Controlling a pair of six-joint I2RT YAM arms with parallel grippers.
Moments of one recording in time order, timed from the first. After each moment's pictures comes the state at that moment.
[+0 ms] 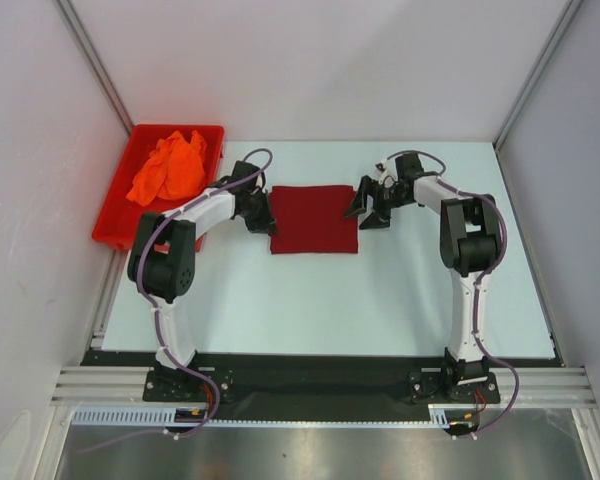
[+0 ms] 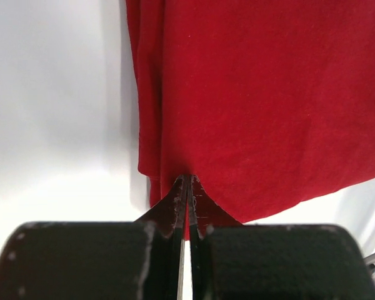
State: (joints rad) left arm -0.31 1.98 1.40 -0.50 0.24 -0.53; right arm 0.15 2.25 1.65 -0.51 -0.80 0.36
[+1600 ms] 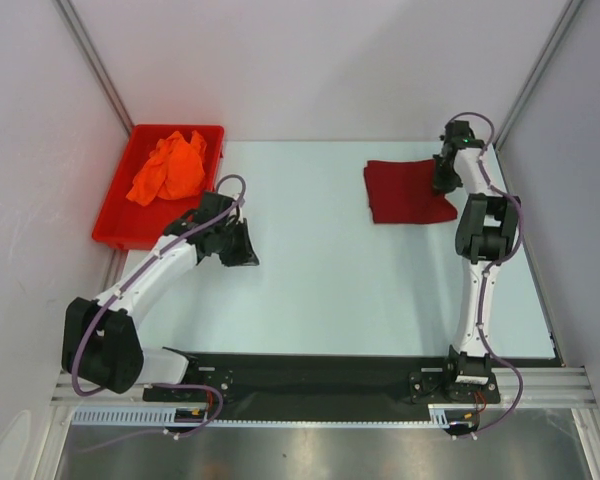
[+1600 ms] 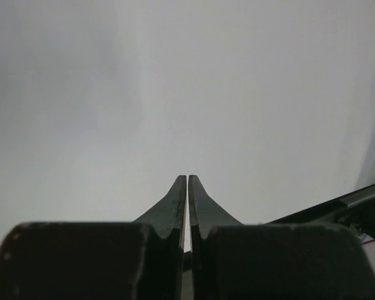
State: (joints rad) left arm -0.34 1.34 0.99 -0.64 0.22 -0.49; right arm -0.04 2.43 2.18 -0.84 0.05 0.05
